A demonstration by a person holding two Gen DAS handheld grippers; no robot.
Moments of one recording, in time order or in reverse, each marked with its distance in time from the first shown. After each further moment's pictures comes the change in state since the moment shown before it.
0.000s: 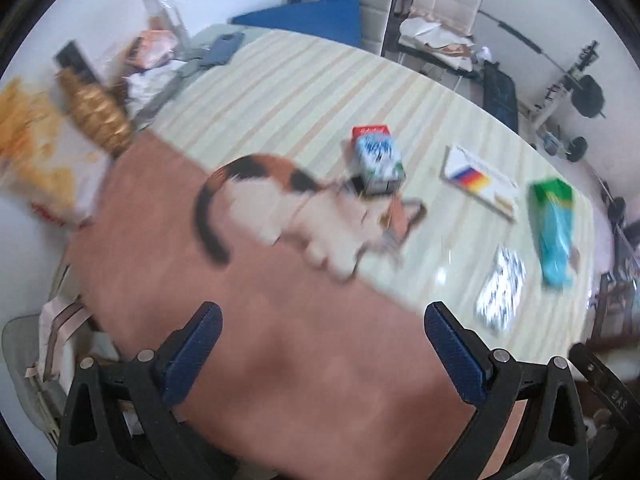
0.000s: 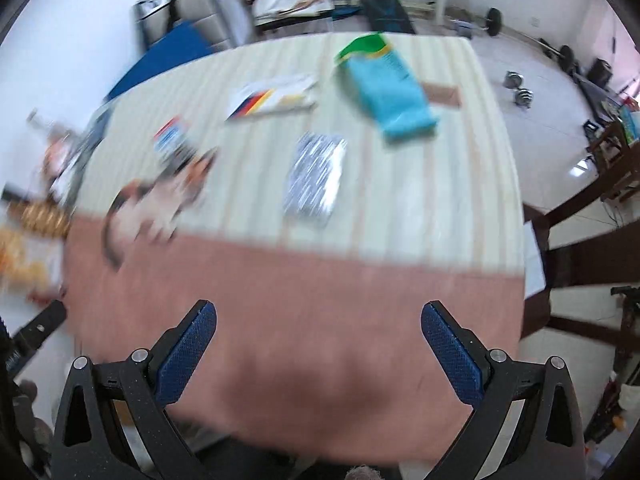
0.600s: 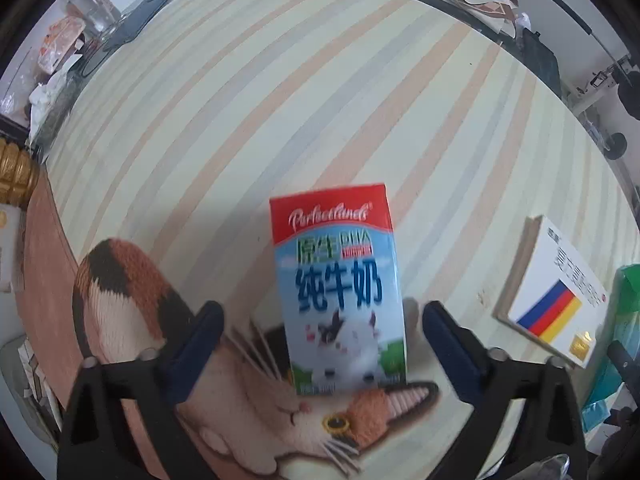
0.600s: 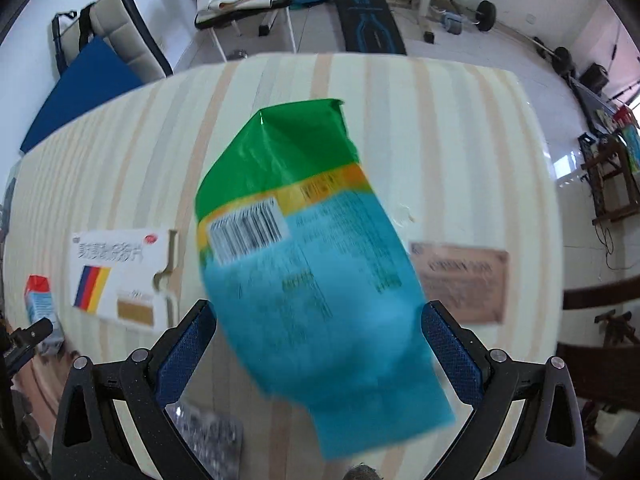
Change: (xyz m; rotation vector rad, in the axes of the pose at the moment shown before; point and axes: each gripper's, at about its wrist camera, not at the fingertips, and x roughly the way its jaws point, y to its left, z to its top) left arm 0.168 -0.059 0.116 -0.025 0.165 0.070; right arm 0.176 -0.041 0.223 -0.016 0.070 -0.107
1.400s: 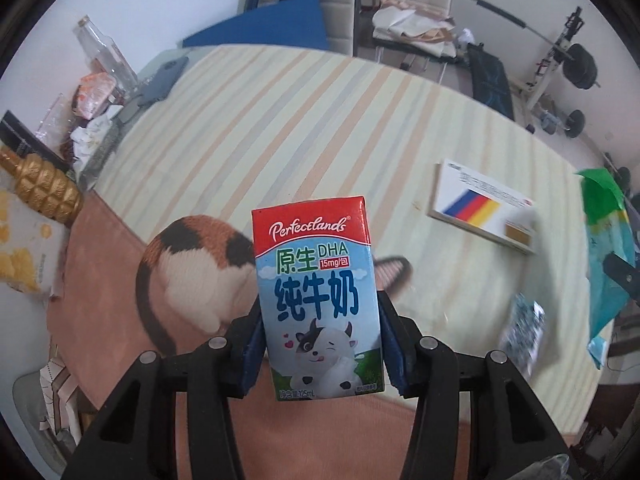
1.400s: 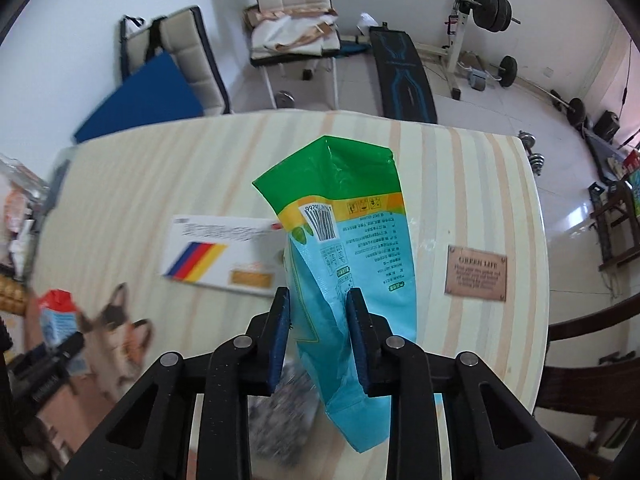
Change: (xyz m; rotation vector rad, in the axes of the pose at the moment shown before) left arm -0.109 0.016 -0.098 0.159 -0.209 -0.036; right arm -0.115 0.058 -0.069 -0.099 -0.213 0.110
